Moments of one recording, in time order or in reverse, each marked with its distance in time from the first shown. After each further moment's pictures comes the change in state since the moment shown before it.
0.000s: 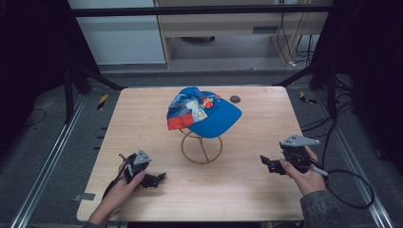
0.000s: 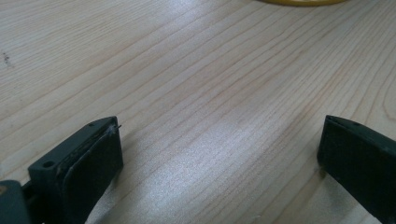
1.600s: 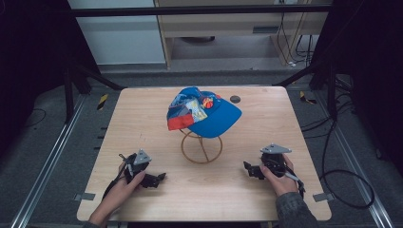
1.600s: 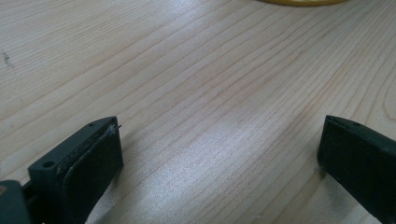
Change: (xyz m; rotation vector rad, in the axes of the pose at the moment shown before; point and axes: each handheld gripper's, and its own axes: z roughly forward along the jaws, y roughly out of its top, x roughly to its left) left arm 0.000 0.000 0.000 0.000 0.000 0.002; right arm 0.024 -0.038 0.077 0.044 -0.021 0.108
